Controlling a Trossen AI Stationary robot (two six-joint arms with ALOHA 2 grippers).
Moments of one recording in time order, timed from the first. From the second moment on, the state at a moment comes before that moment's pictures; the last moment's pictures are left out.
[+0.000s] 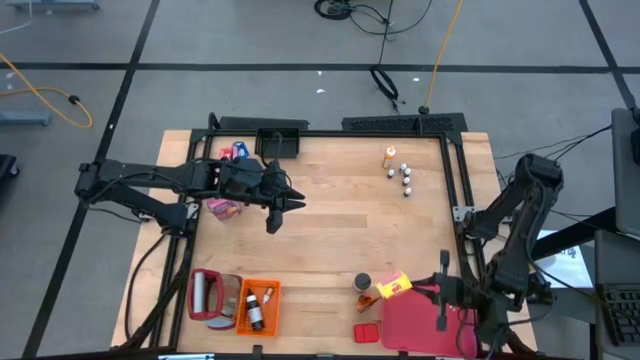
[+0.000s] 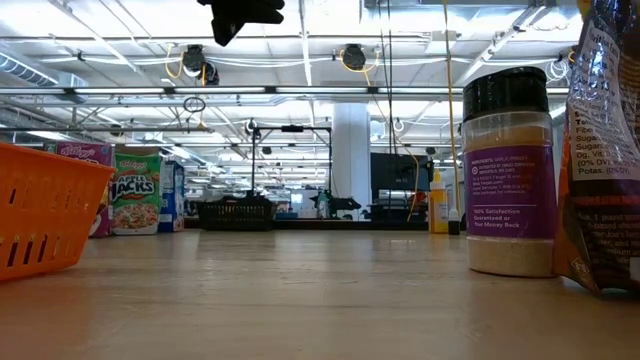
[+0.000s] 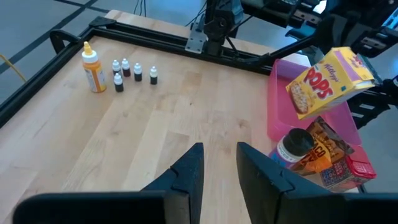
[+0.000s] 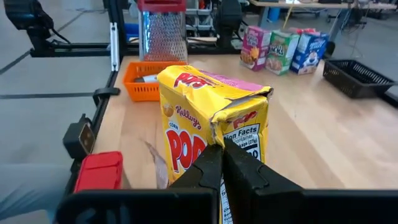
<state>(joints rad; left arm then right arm) 0.00 1.23 1.09 -0.32 0.00 -0.21 1.18 1.31 0.87 -0.50 1.18 0.89</state>
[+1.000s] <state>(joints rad) 0.00 1.23 1.09 -0.32 0.00 -0.21 1.26 1.38 0.59 -0.33 1.14 1.33</state>
